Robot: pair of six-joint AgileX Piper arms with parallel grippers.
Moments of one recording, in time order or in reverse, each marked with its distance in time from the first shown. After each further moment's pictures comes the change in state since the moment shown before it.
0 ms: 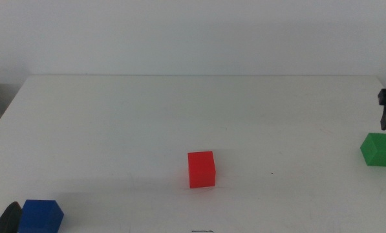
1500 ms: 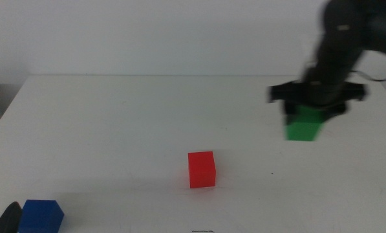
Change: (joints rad) left arm 0.000 0.000 0.000 0.000 0.000 0.000; right arm 0.478 0.122 -0.189 -0.074 0.085 0.330
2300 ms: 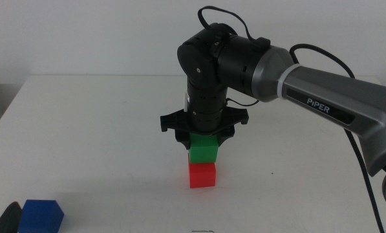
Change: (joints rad) left arm 0.000 0.000 0.000 0.000 0.000 0.000; right arm 0.351 0.367 -0.400 0.038 0.054 0.177
